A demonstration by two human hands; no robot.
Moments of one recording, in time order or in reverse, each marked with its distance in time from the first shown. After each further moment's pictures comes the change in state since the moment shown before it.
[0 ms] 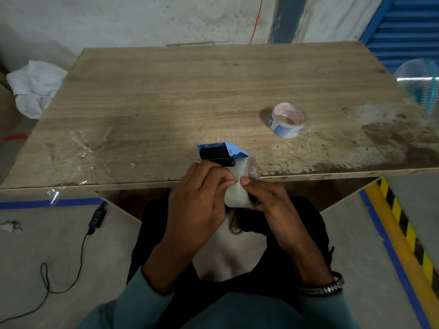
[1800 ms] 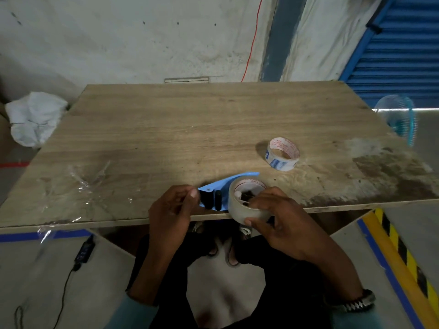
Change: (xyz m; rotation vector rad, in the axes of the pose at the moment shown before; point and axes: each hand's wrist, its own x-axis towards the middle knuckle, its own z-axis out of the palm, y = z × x) left_hand 0.020 -0.073 0.022 -0.524 0.069 -0.645; right_hand 0.037 -0.024 -0.046 -1.004 -0.126 -0.469
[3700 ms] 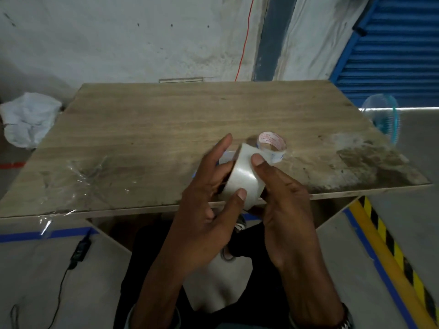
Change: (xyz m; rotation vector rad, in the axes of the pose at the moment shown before) left_hand -0.068 0.131 -0.003 -0.252 -0.433 0.293; right_hand -0.024 -0.119 -0.022 1.266 0.475 0.431
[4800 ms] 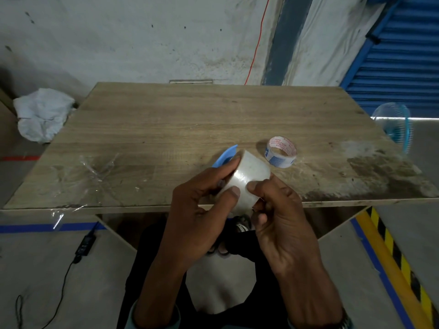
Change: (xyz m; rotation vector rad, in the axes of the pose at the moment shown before) left_hand 0.000 -0.015 -0.017 -0.035 0.175 -0.050; right_hand 0.004 0.014 0.010 0.182 -0.107 0.166
